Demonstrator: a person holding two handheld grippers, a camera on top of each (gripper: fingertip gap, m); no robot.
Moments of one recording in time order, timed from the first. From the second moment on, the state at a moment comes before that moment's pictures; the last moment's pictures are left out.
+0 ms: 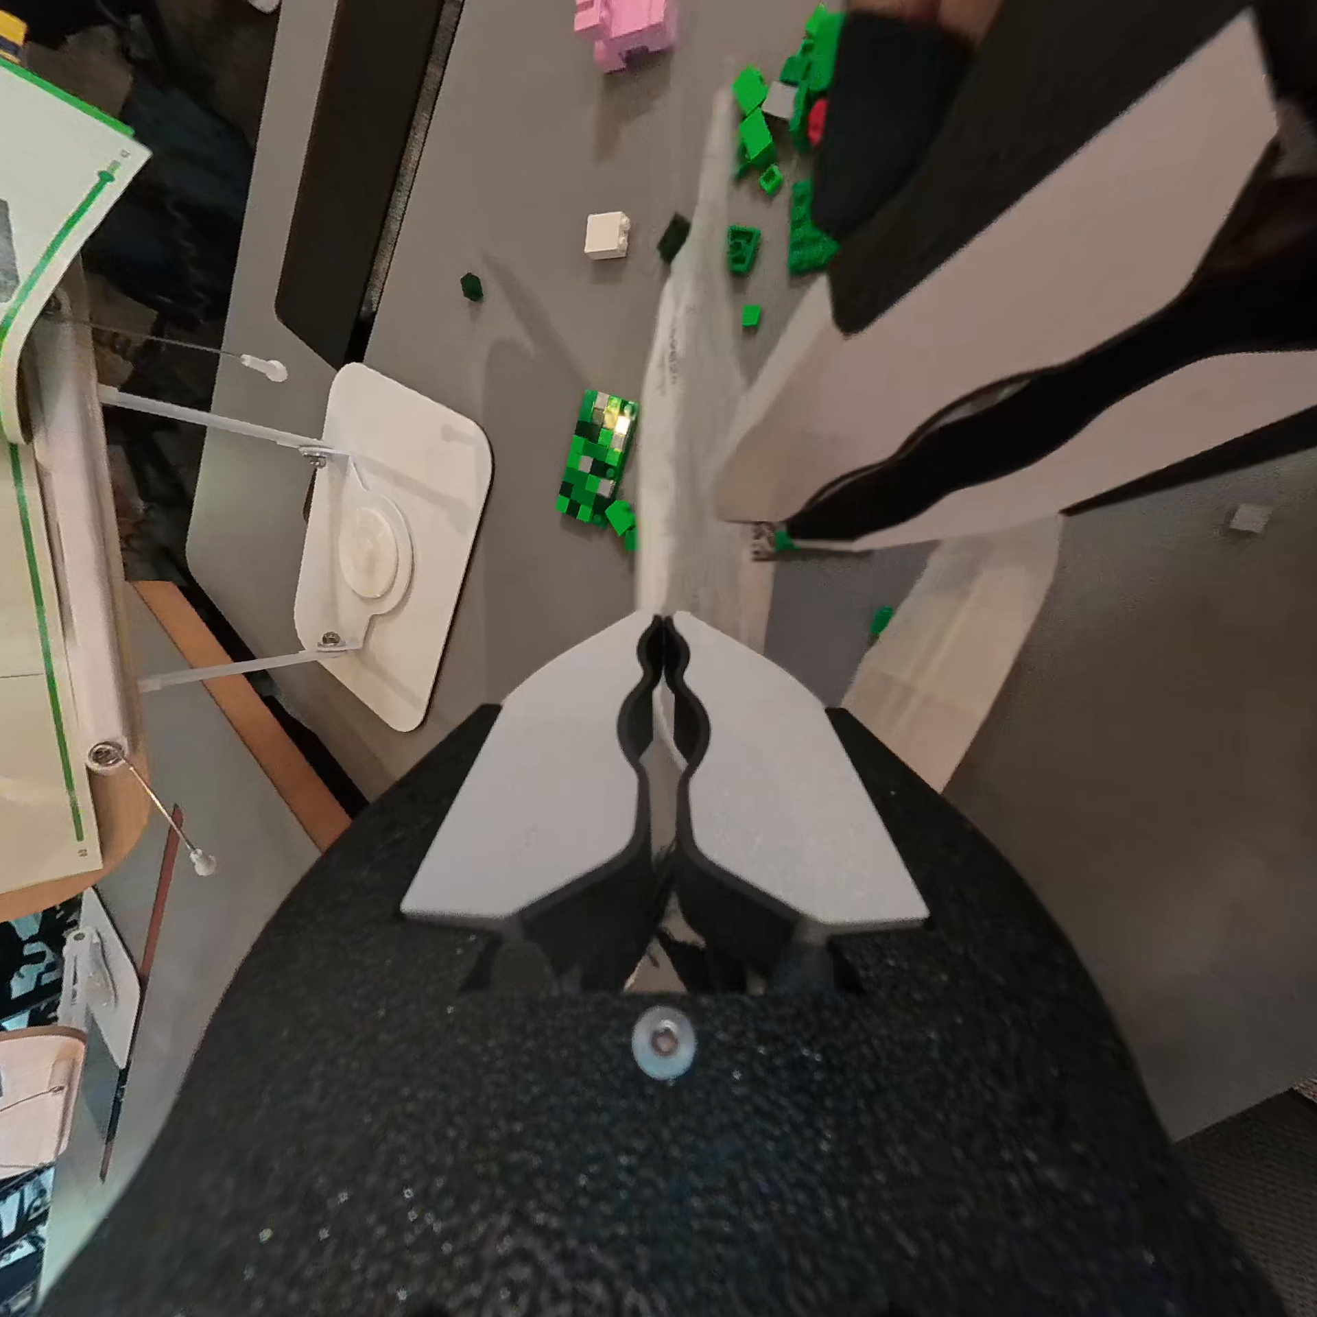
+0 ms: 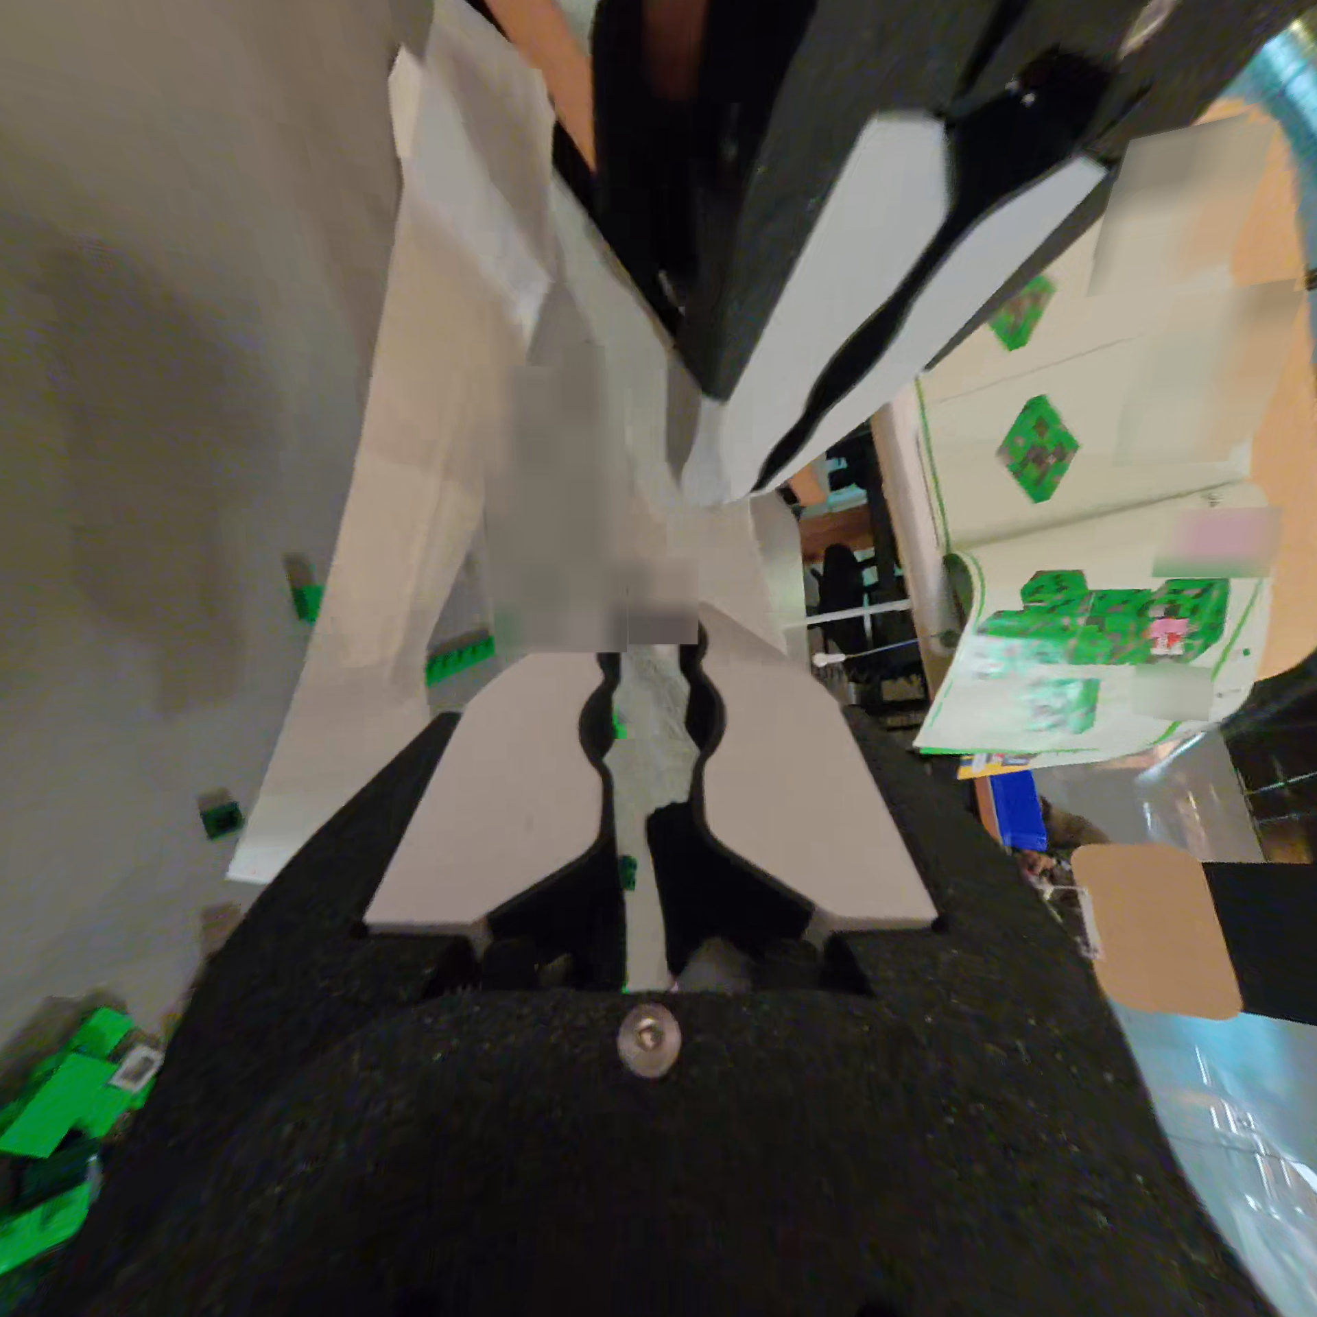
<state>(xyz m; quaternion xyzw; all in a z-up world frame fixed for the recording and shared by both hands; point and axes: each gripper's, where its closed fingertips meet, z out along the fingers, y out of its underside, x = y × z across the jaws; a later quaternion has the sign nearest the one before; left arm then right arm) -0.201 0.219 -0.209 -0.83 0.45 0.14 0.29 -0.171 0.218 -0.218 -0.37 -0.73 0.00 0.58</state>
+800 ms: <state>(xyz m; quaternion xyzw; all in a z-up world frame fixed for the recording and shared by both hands) -0.264 0.254 -0.197 -0.88 0.23 0.15 0.38 -0.185 0.223 -0.248 -0.43 -0.72 0.04 0.55</state>
